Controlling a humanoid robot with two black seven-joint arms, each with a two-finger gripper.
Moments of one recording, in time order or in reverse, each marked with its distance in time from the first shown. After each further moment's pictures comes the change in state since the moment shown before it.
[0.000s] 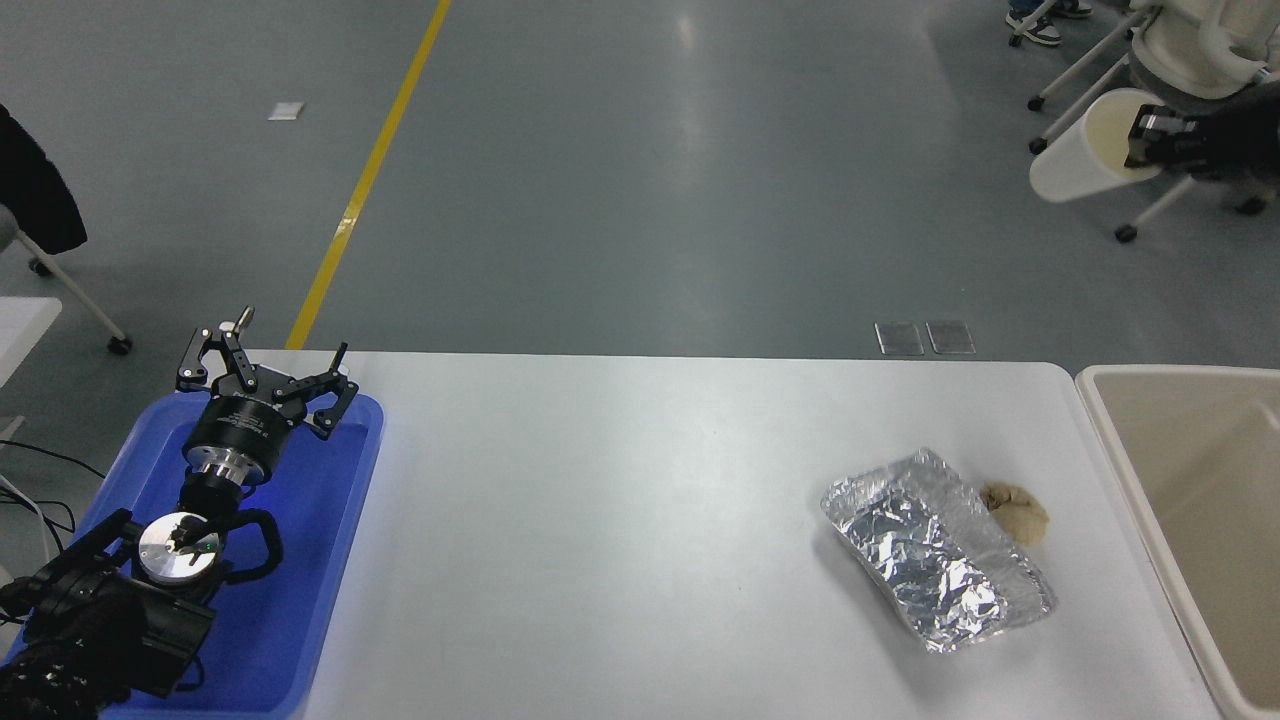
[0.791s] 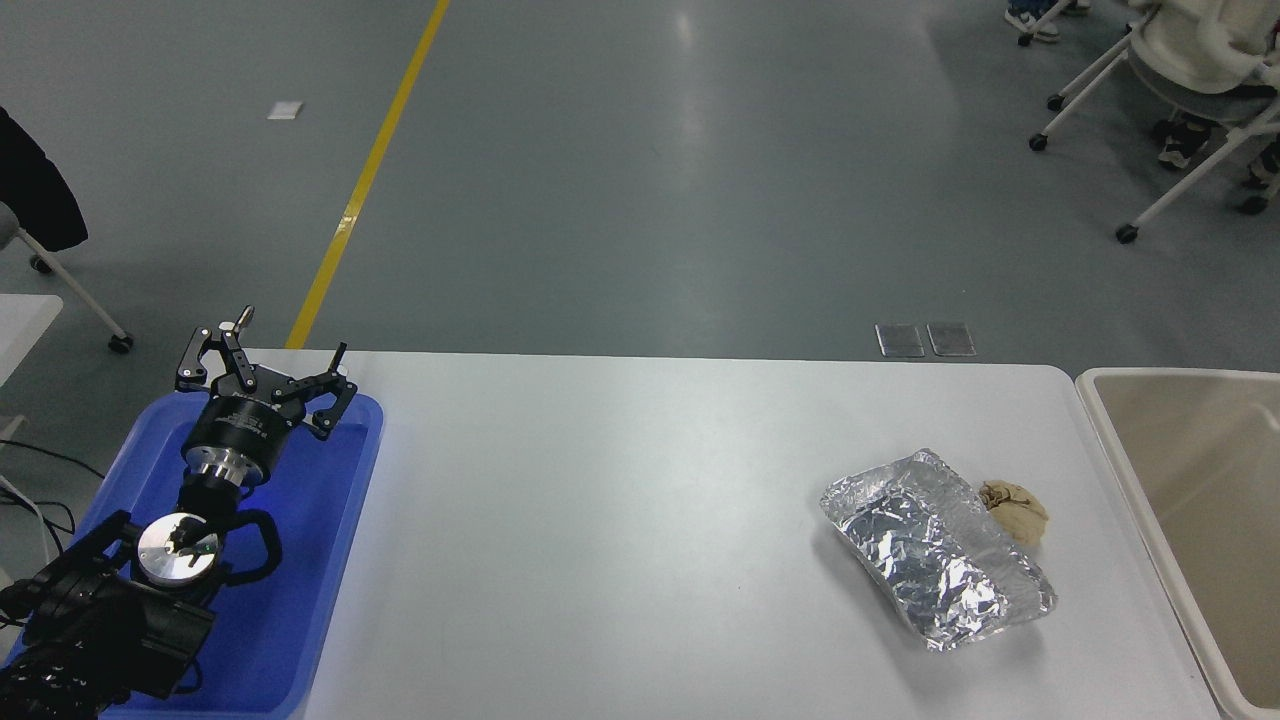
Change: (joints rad) left arm 0.000 0.000 0.000 0.000 0.000 0.000 0.000; right arm -0.830 -0.009 0.466 -0.395 0.091 -0.381 -0.035
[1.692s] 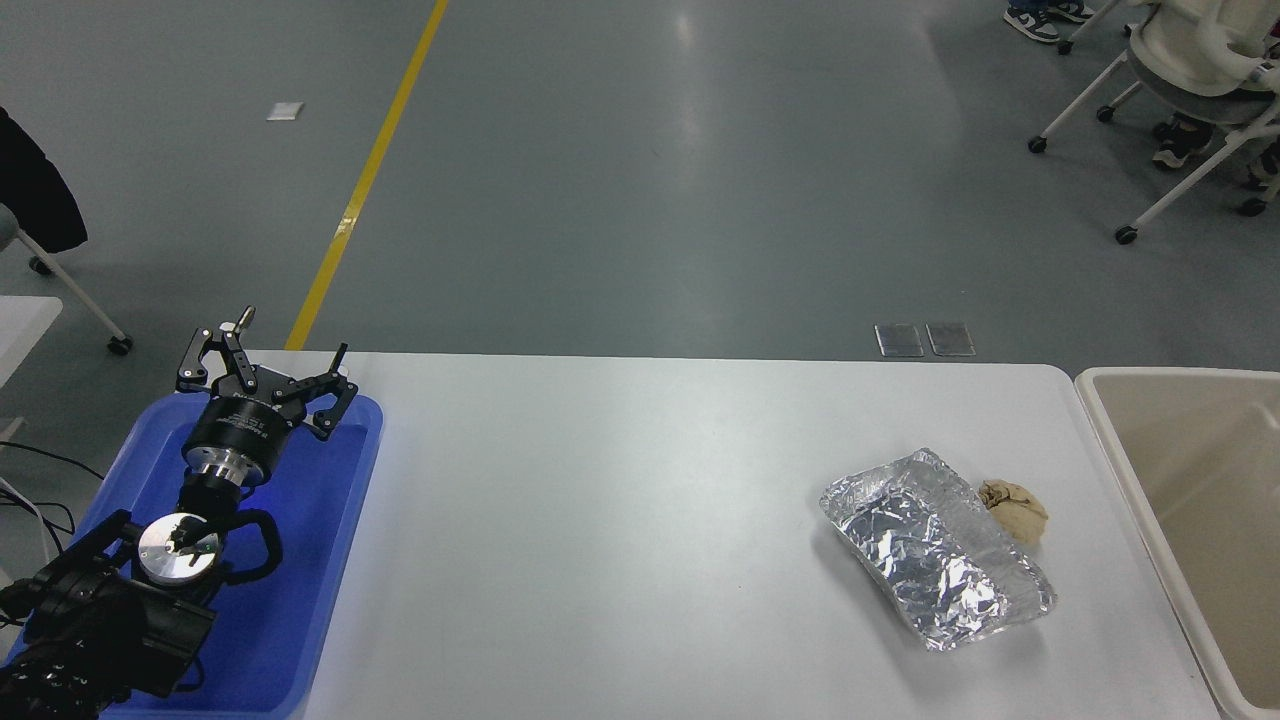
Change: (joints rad) left arm 0.000 0.000 0.000 0.000 0.000 0.000 0.000; right arm -0.256 0.124 0.177 -0.092 0.004 -0.094 0.000
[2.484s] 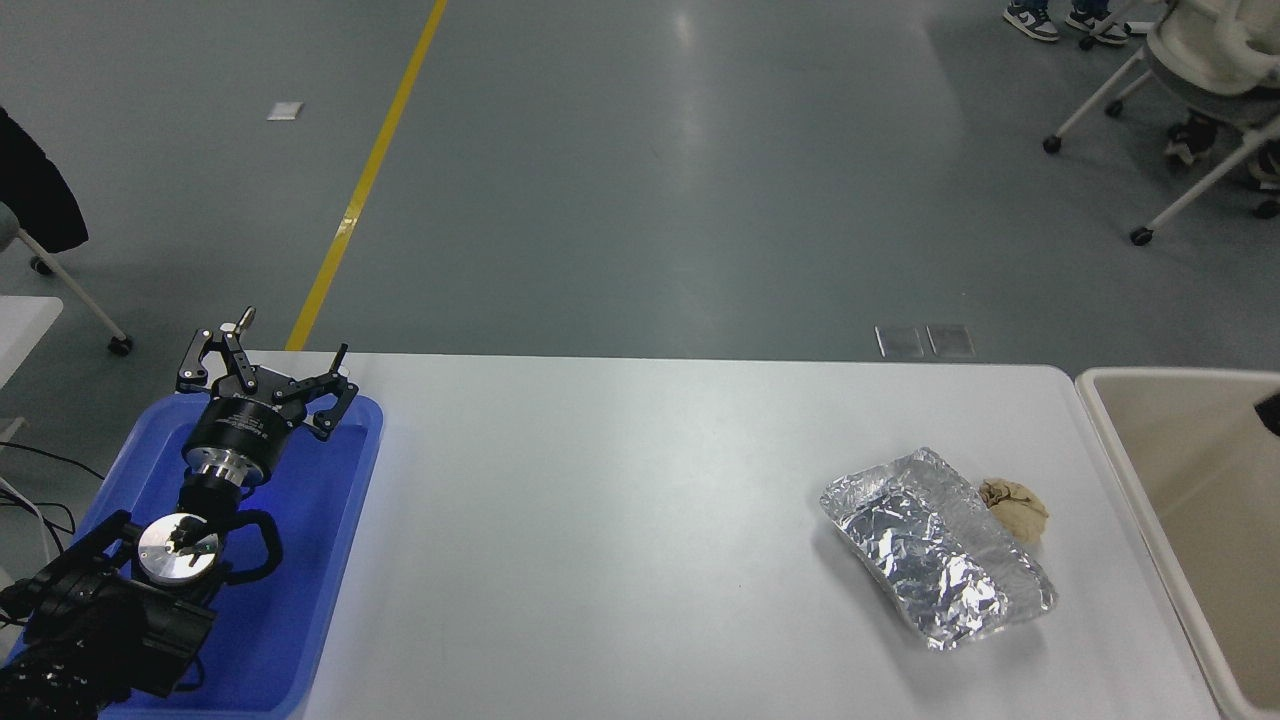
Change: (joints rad) left arm 0.000 0.000 0.000 0.000 0.000 0.000 0.000; right arm 0.398 -0.073 -0.057 0.255 -0.015 -0.024 0.002
